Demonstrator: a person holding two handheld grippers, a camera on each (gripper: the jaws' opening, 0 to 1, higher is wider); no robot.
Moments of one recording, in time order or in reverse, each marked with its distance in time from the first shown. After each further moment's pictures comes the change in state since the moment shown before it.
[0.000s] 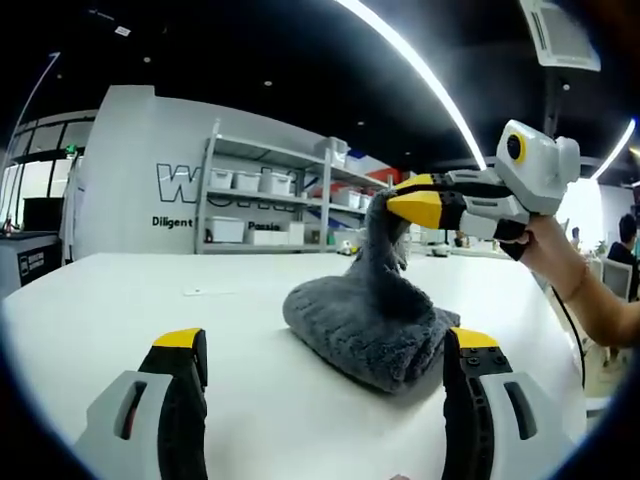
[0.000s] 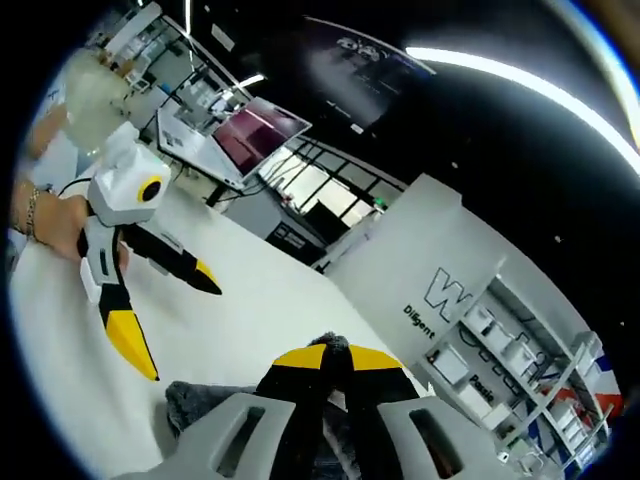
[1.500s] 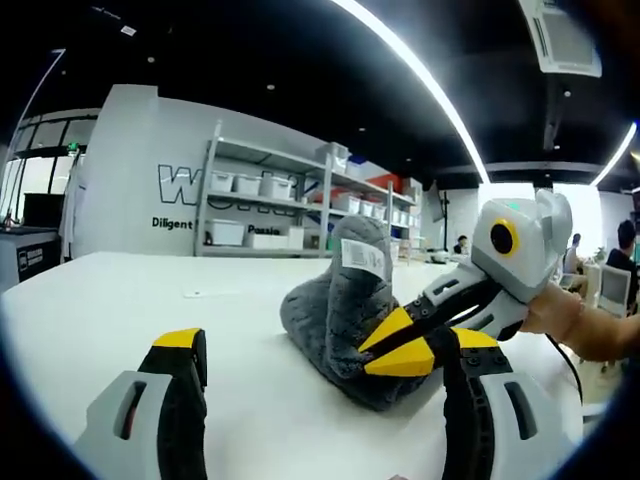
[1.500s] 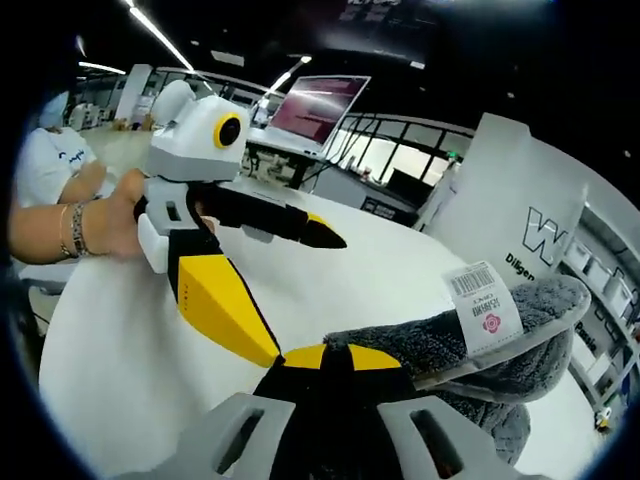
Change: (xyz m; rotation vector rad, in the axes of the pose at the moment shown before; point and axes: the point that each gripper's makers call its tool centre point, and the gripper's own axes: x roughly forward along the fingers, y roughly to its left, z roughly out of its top) left arm -0.002 -0.001 0.004 -0.019 -0.024 -0.008; right arm 0.001 0.127 -0.046 0.262 0.105 0.410
